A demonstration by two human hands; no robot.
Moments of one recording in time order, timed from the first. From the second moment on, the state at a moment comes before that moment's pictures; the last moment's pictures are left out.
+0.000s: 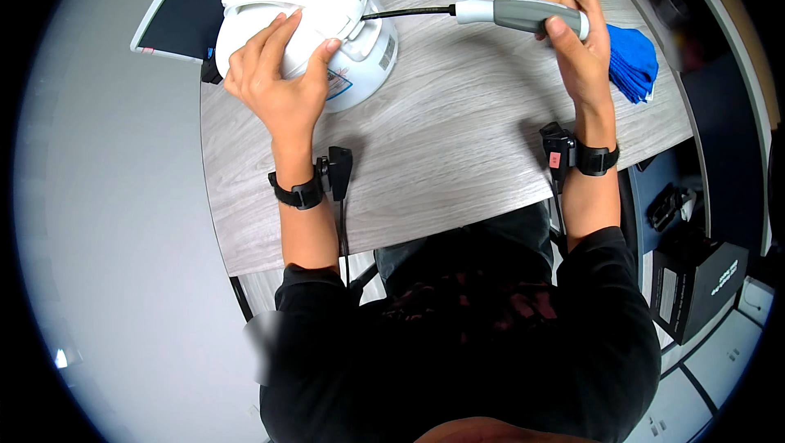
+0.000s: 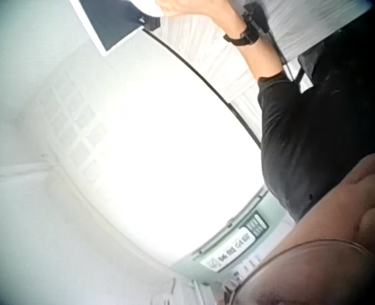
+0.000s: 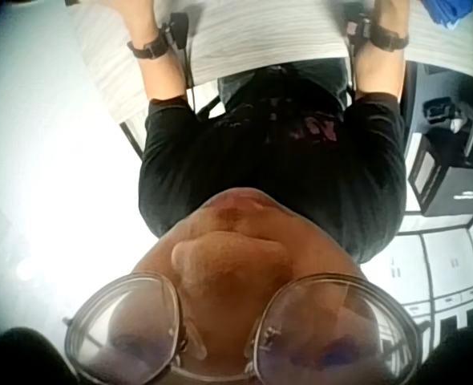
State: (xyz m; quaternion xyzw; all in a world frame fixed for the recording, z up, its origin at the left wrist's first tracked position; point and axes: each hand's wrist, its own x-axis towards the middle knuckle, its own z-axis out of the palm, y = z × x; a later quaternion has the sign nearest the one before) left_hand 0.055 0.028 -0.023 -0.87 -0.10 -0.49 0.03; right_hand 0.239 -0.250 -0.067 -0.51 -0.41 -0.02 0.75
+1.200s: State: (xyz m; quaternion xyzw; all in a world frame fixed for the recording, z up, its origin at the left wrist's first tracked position) left_hand 0.057 0.022 -0.025 -0.86 -0.13 -0.50 0.07; right_hand 0.240 -0.262 -0.064 -0.64 -0.29 0.11 0.70
